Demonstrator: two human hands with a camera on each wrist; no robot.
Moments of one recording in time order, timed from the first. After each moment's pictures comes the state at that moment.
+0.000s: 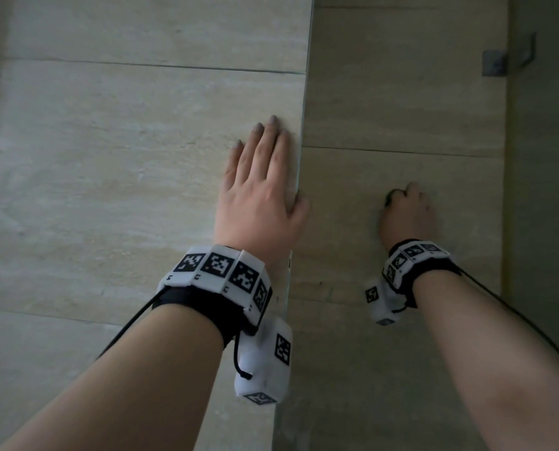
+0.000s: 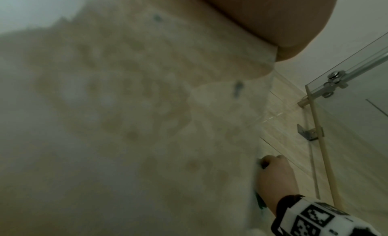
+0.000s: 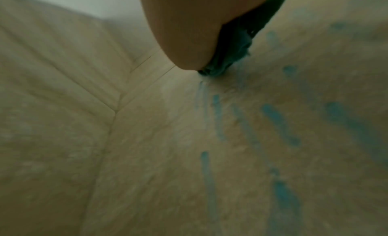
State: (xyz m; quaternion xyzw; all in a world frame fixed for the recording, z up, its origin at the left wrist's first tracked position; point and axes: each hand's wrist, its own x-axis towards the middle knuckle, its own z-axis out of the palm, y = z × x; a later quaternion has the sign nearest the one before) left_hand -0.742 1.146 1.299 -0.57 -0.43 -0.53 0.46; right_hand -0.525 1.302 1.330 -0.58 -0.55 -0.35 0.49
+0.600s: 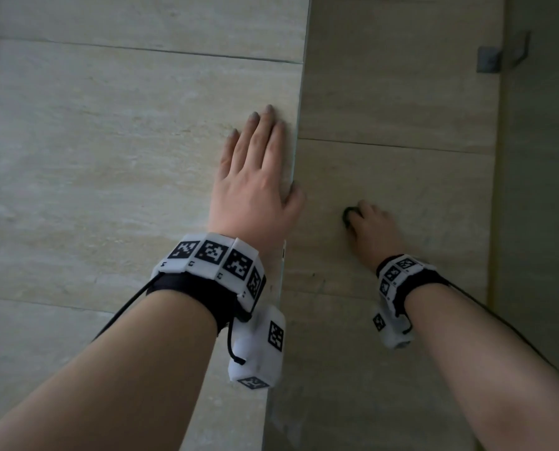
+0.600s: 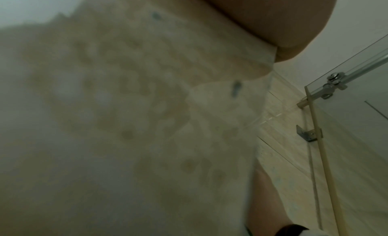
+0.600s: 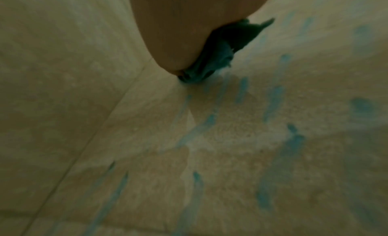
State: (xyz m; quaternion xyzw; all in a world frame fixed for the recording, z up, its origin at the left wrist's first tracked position) left_hand -0.742 1.145 1.298 -0.57 -0.43 -0.53 0.45; right_hand -0.538 1.302 1.290 -0.42 -0.70 -0.42 0.40
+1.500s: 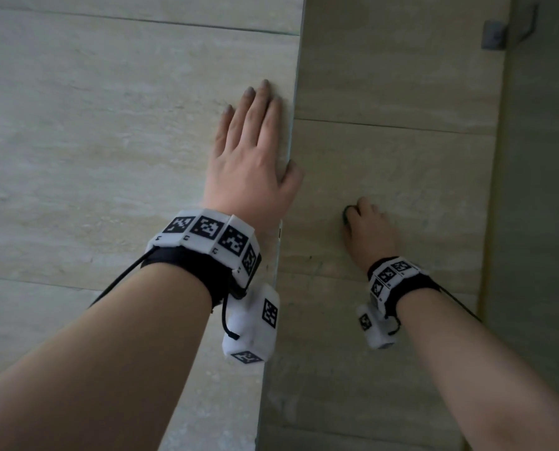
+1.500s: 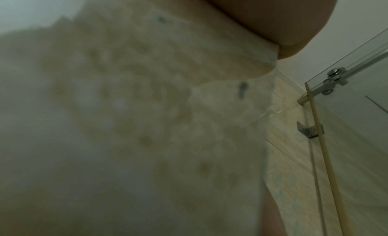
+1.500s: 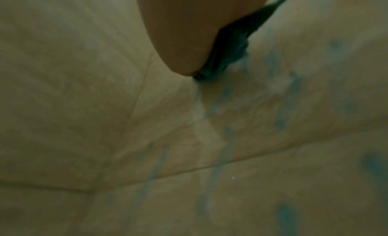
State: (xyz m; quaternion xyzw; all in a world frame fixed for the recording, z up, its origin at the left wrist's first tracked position) left_hand -0.742 1.141 1.298 -0.58 -0.45 -0.52 0.44; right_hand -0.543 1.299 1.259 -0.47 -0.68 -0.37 0.42
